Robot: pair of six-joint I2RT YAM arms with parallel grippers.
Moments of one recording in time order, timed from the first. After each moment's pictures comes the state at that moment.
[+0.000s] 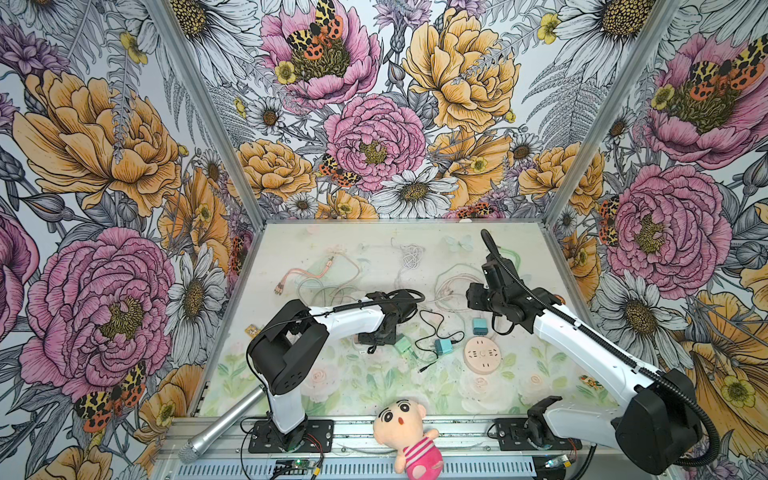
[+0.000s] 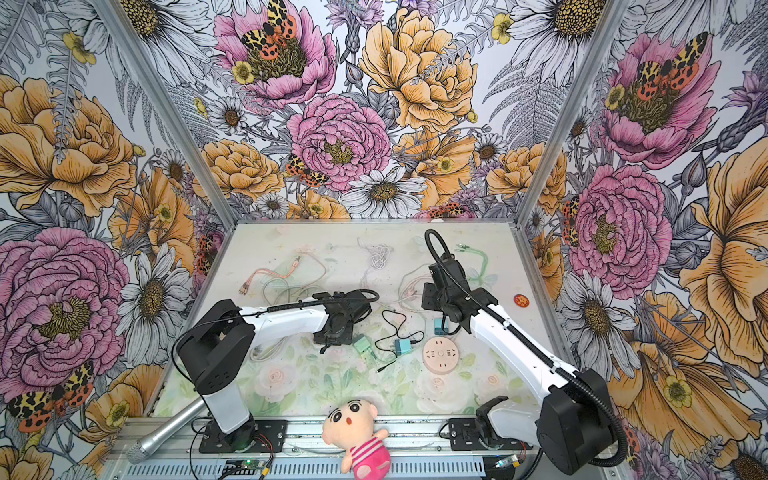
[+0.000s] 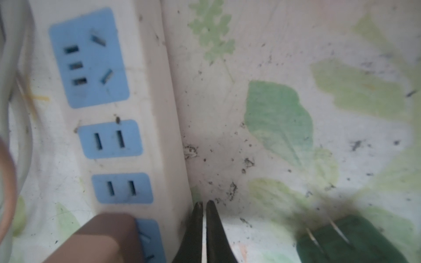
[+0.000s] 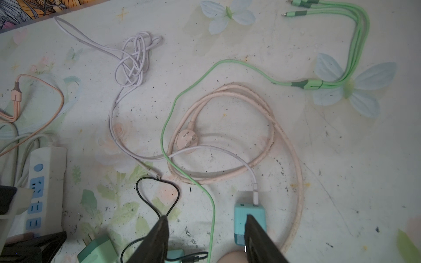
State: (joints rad) left arm -0.82 1.77 1.08 -0.82 -0.31 -0.78; right arm 0.43 1.24 0.92 -0.59 0.11 0.49
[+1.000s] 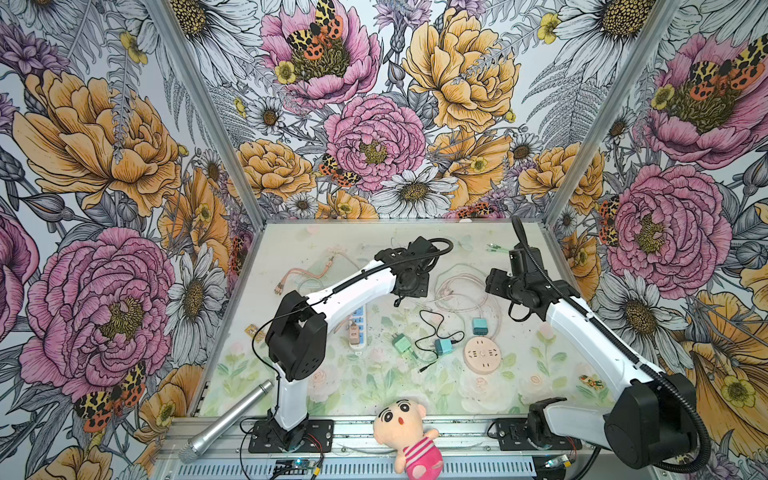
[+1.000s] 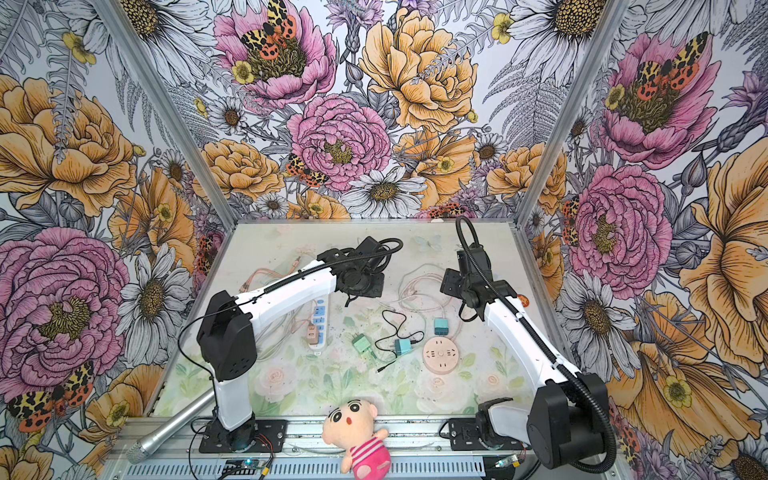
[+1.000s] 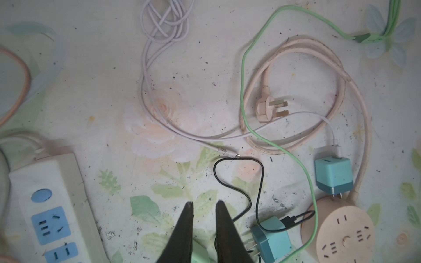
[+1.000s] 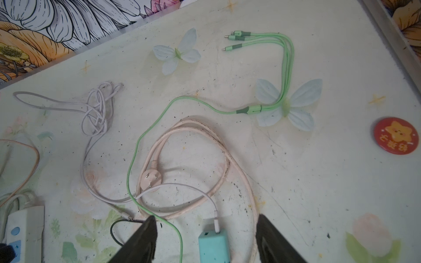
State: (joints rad) left arm -0.78 1.97 1.72 -0.87 -0.13 -0.55; right arm 0.17 1.28 0.98 -0.58 0.05 0.45
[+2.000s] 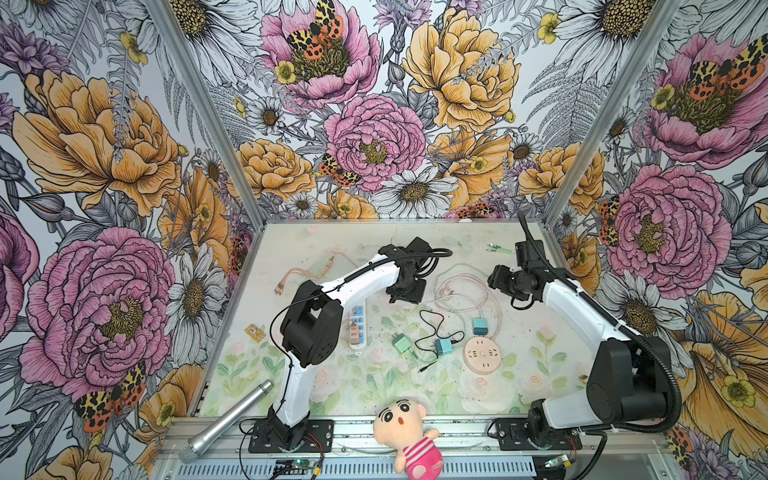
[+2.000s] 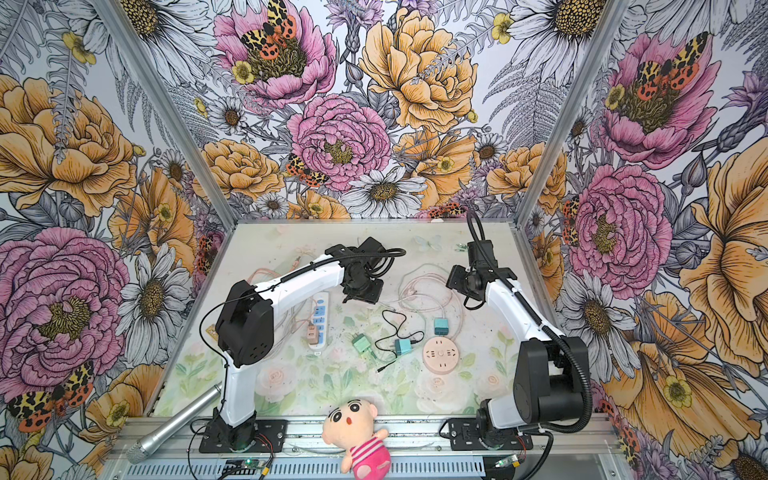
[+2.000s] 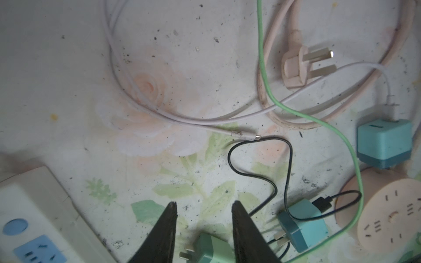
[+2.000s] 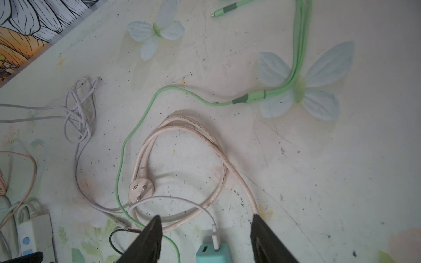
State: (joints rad) left arm -0.74 2.01 1.73 -0.99 -0.02 -0.37; right arm 0.09 1.45 1.04 -0.58 -0.11 0.46
